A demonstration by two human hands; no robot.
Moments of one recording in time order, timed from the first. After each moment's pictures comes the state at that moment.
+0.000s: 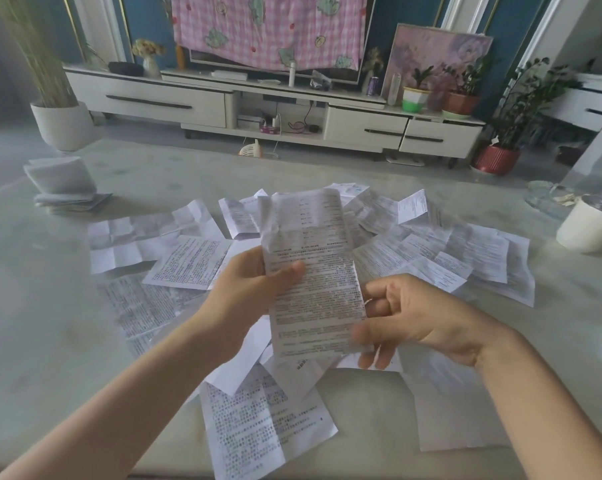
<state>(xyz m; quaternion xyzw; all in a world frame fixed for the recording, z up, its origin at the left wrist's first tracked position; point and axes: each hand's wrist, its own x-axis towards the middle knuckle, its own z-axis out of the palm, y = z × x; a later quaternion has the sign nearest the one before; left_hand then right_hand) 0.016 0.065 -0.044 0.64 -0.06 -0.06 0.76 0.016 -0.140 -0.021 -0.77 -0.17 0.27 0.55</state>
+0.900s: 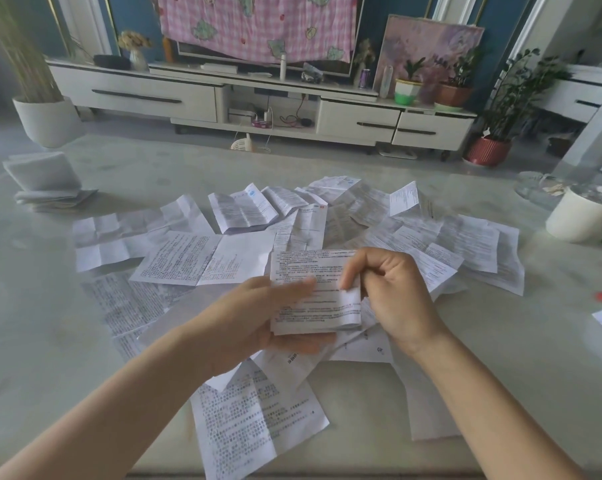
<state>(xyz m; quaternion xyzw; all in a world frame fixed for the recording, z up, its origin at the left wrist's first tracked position) 0.008 0.052 -0.047 0.57 -0.03 -0.27 0.77 0.024 -0.117 -0.044 -0.79 -0.12 -0.06 0.60</state>
